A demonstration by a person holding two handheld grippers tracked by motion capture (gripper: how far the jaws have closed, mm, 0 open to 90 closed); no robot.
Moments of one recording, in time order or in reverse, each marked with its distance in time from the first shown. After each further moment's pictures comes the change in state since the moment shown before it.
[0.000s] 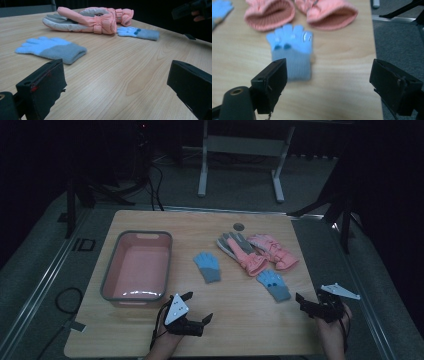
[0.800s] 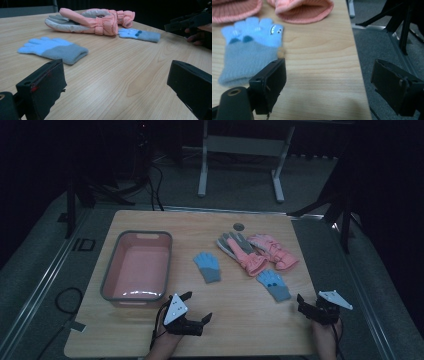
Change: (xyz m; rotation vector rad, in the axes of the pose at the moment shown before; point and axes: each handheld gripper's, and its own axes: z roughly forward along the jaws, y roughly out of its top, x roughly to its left) left arm 0.000 -0.001 -0.001 -0.011 0.007 -0.010; right arm -0.011 -0.039 0.029 -0.085 -0.153 0.001
